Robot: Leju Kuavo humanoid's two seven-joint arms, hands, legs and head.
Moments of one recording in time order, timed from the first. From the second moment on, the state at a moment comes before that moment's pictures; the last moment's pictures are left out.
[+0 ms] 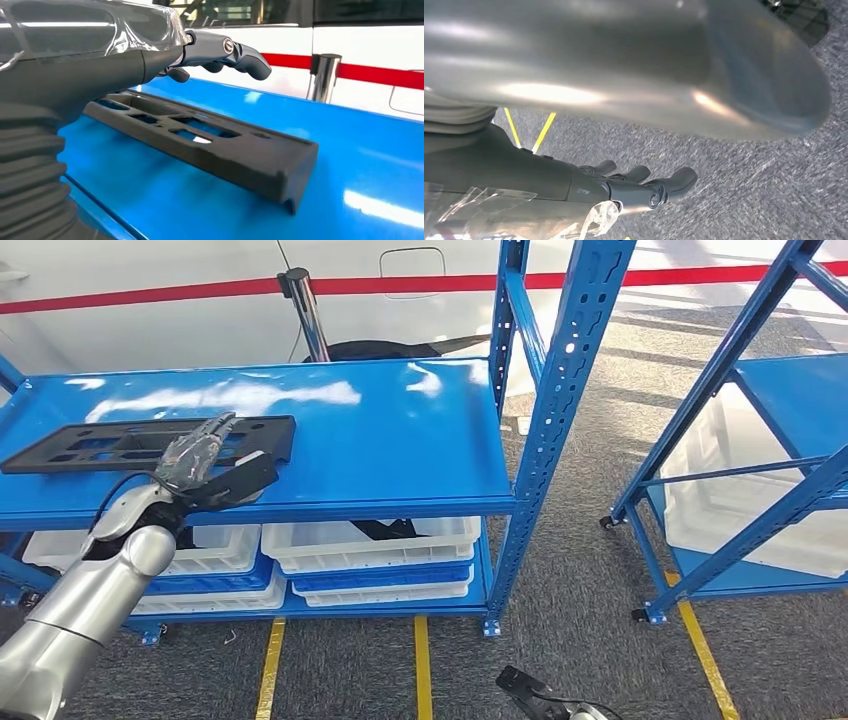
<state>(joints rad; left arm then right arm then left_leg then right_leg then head) -0.80 0.28 -0.62 -0.41 -0.80 -0.03 -0.35 -0.15 -0.06 0.13 -0.18 0.42 0.08 0.01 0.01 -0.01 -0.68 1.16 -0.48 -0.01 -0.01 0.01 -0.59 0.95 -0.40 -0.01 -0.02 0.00</state>
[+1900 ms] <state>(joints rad) -0.79 0.56 -0.64 -0.34 -0.95 0.06 -0.27 -0.14 -0.07 0.13 -0.18 0.44 0.10 -0.02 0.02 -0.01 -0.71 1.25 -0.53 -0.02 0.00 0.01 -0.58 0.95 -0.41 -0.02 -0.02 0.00</state>
